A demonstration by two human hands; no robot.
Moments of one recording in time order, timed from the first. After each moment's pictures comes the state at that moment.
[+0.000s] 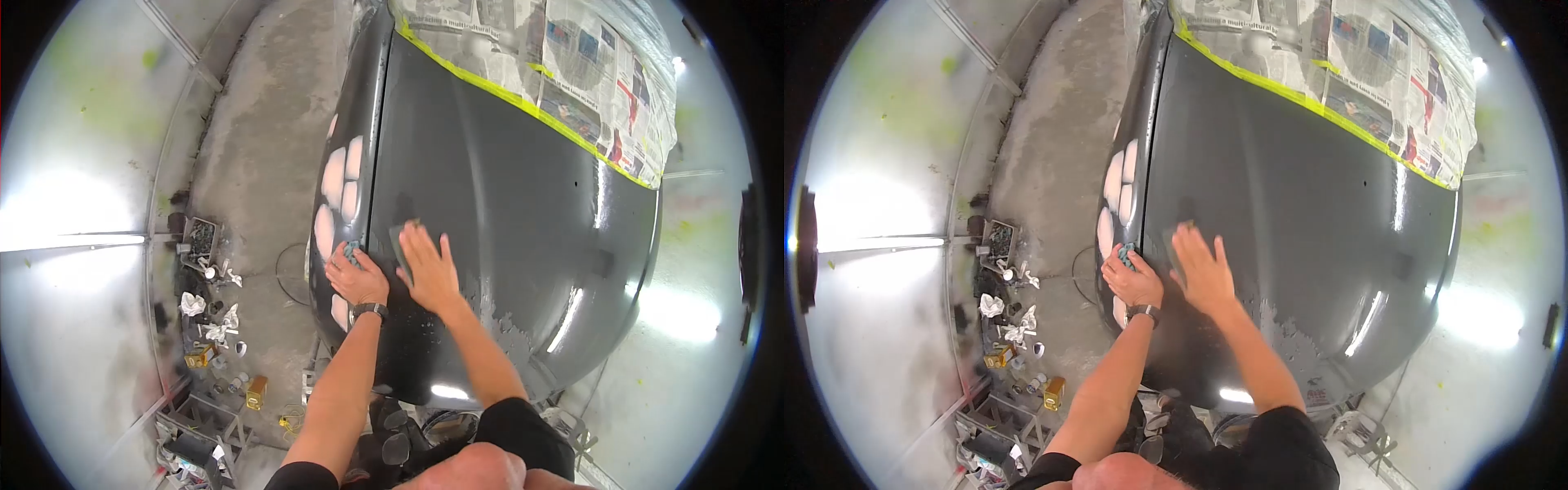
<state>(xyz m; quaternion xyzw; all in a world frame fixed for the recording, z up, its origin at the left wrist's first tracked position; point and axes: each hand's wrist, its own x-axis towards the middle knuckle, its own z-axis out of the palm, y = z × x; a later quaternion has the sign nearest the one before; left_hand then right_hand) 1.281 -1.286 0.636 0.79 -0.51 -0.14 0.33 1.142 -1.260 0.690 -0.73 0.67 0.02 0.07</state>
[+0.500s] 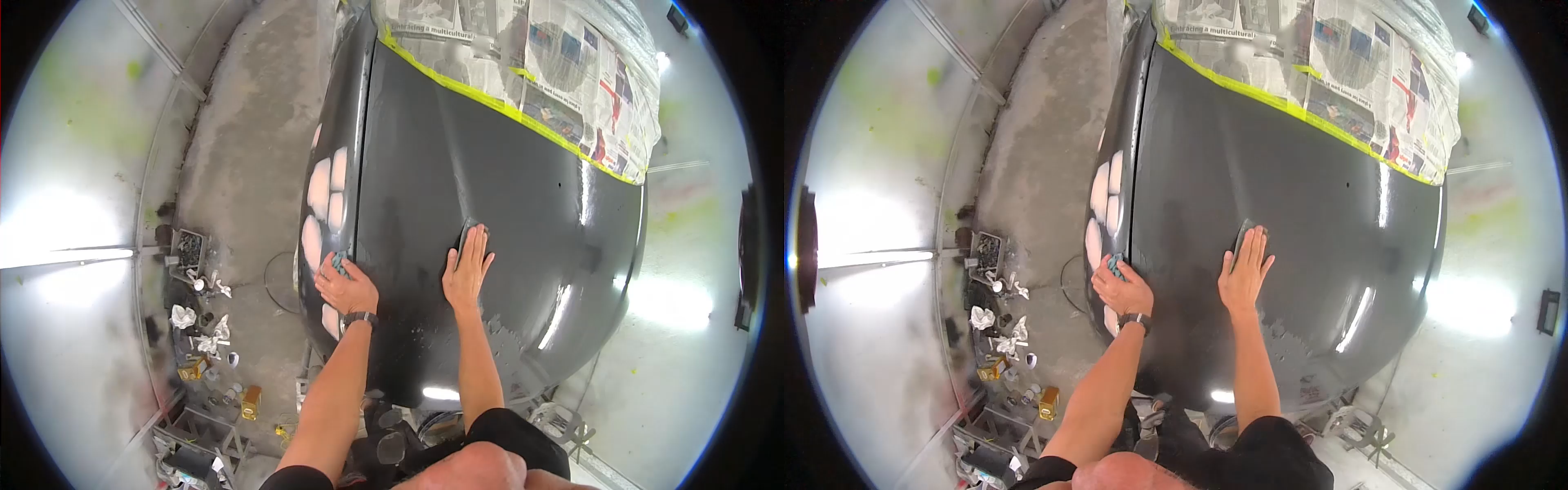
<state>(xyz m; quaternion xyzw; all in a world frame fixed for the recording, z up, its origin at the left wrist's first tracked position) 1.284 -1.278 0.634 0.79 -0.50 -0.16 0.32 1.074 -1.232 0.665 -0.50 0.85 -0.12 -0.04</state>
